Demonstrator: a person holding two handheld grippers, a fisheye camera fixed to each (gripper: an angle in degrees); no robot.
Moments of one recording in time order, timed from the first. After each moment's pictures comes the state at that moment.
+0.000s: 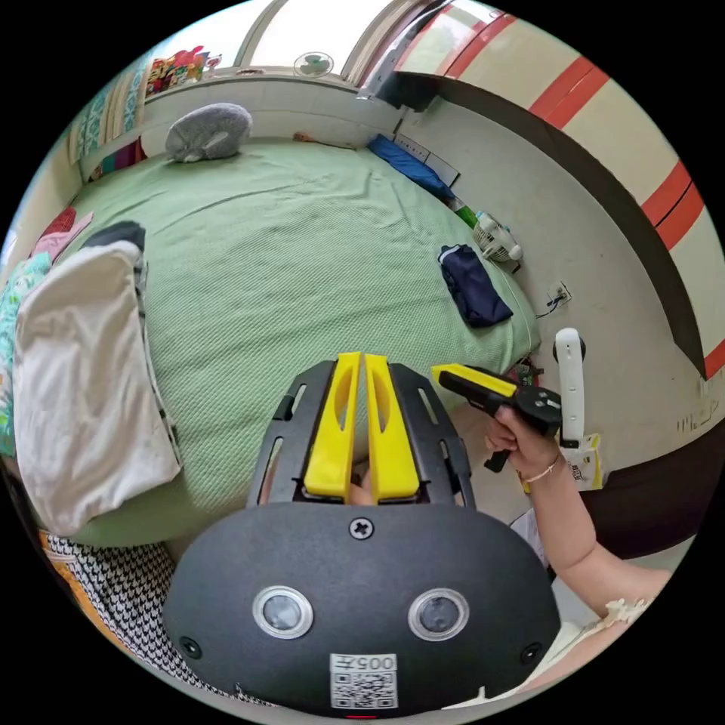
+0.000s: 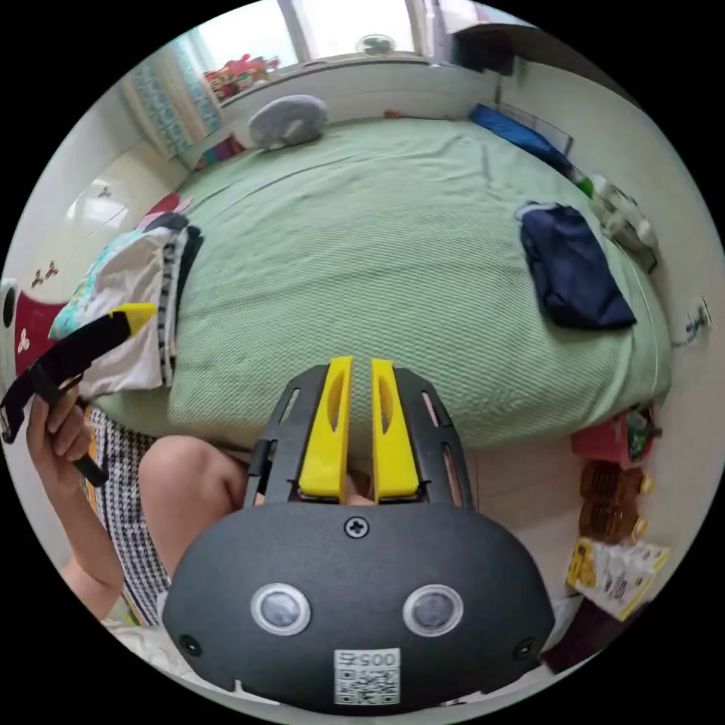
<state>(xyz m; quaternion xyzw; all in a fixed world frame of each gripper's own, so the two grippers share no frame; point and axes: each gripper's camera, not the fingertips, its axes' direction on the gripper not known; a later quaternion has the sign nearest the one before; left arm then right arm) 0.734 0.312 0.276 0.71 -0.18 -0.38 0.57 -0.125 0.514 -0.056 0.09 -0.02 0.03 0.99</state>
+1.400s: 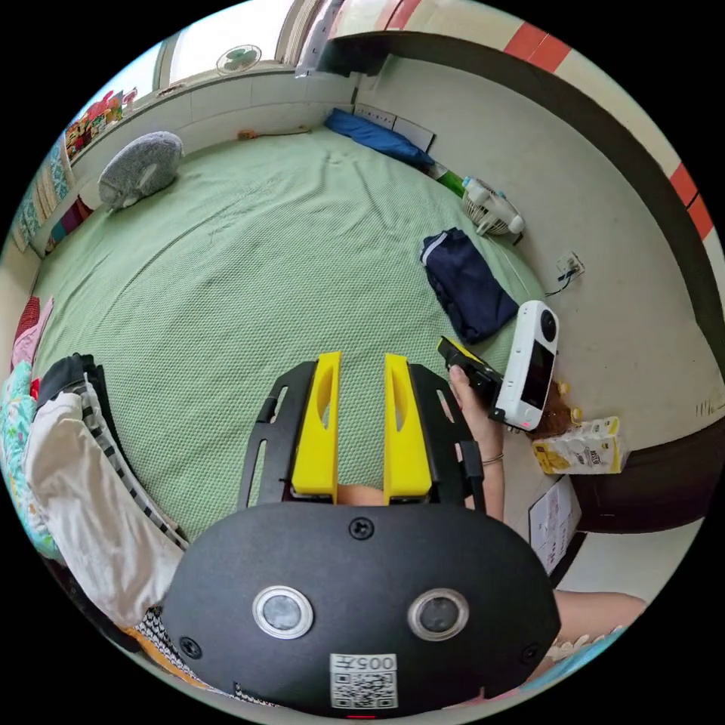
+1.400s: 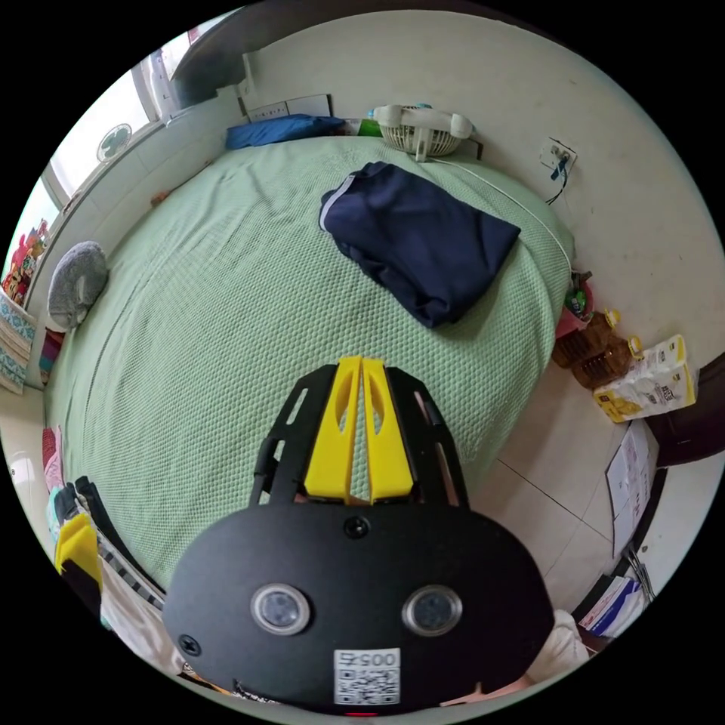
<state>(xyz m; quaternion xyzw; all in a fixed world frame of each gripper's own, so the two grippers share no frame) 0.630 0.138 -0.024 0.65 -0.22 -0.36 0.63 -0.027 0.393 -0.003 0.12 0.10 0.38 0.91</state>
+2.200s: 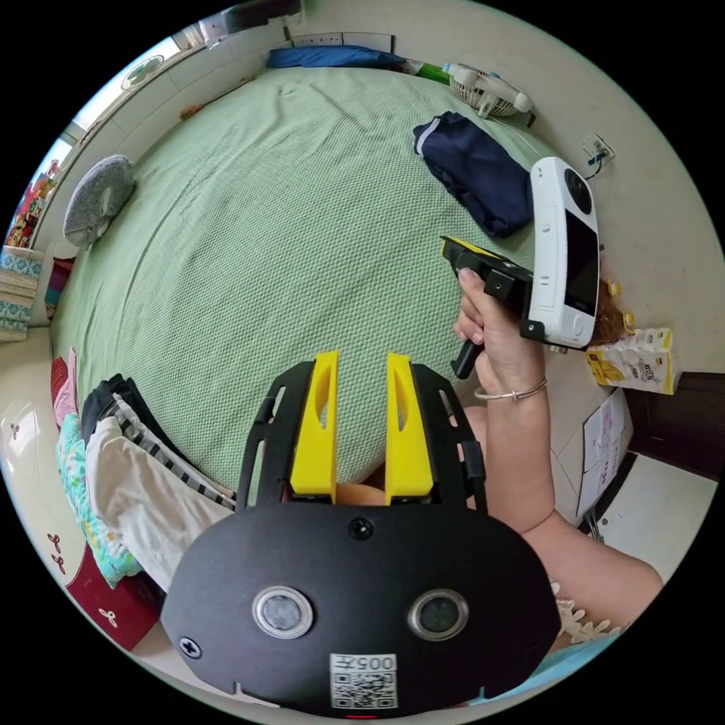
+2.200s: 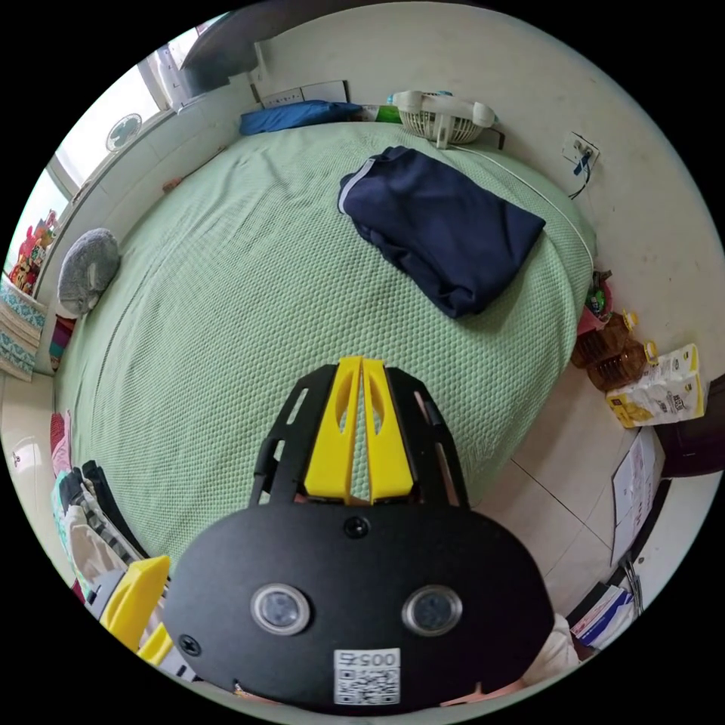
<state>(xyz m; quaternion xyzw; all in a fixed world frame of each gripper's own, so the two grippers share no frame) 0.575 0.036 -0.070 0.46 -0.28 -0.39 0.74 -0.019 0.387 0.018 0.10 0.06 0.36 0.92</state>
